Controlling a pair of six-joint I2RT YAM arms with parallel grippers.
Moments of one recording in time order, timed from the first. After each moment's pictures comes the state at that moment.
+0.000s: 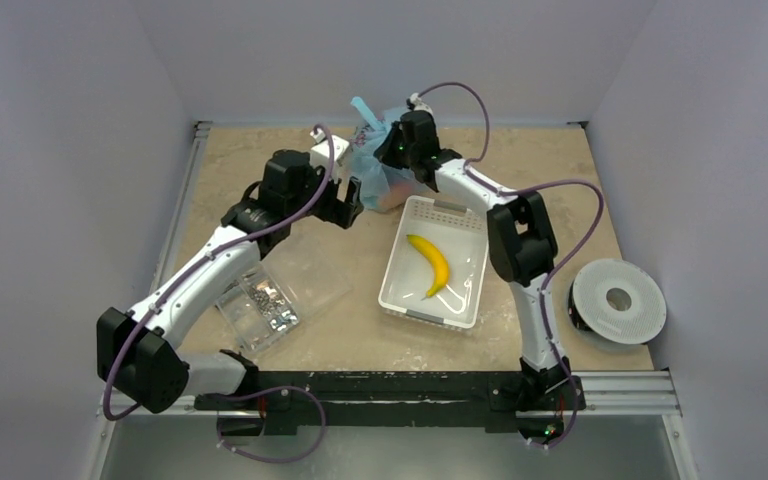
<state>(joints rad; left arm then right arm) -0.50 1.30 1.13 -0.31 0.14 -0.01 0.51 2.27 1.89 -0.06 -0.03 0.66</state>
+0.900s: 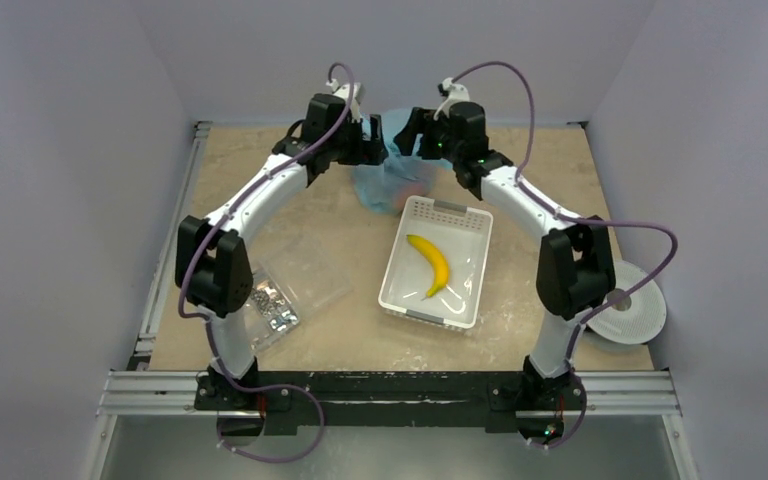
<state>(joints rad) -0.41 1.86 1.67 -0.35 0.14 -0.32 0.43 1.86 1.51 0.03 -0.12 0.43</state>
